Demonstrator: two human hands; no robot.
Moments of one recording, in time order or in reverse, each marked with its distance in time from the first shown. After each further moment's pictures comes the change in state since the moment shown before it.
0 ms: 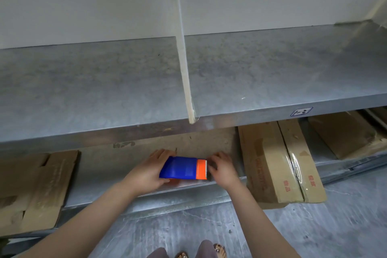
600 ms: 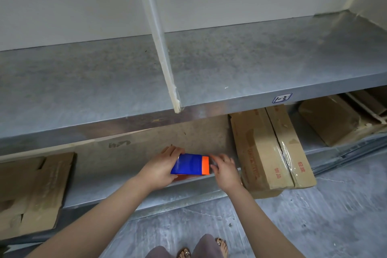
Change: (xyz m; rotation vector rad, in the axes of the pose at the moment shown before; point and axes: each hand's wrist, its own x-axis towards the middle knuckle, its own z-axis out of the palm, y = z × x) left_hand 0.021 0.015 0.033 0.153 -0.003 0.093; right_hand -0.031 0.023 0.010 0.023 0.058 0.080
